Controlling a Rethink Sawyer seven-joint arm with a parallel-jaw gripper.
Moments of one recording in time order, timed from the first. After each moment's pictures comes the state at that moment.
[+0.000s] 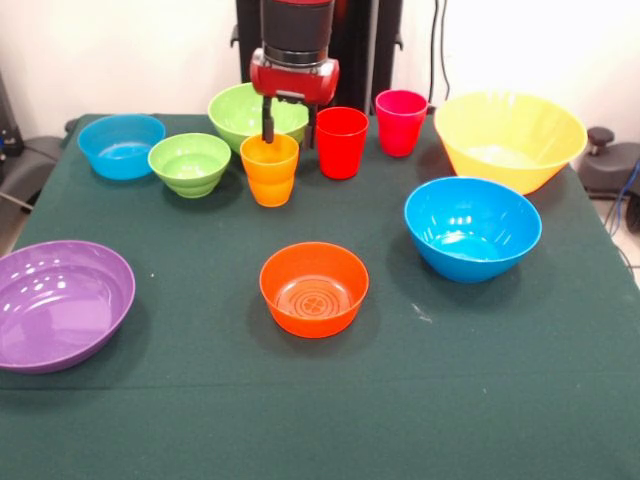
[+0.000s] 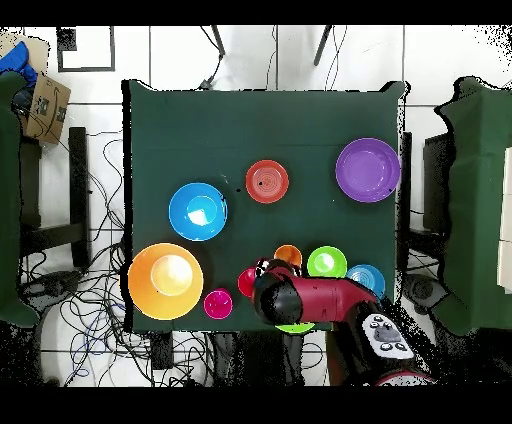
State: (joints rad) arm -0.46 -0.65 0.04 2.06 -0.46 0.09 2.00
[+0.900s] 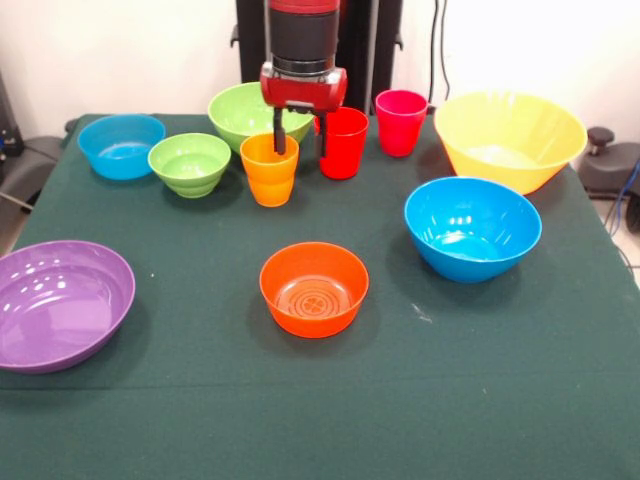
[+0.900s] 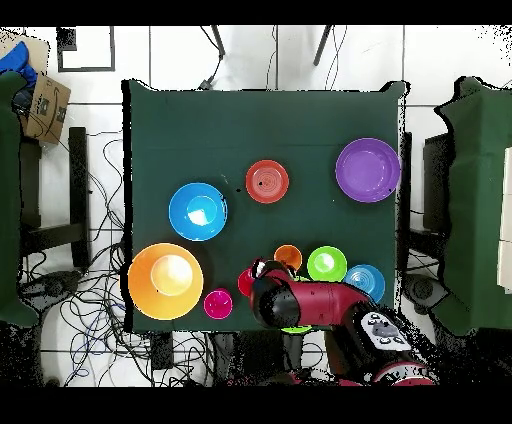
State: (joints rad) arm -0.48 -0.60 0.05 2.08 -0.46 -0.03 2.00
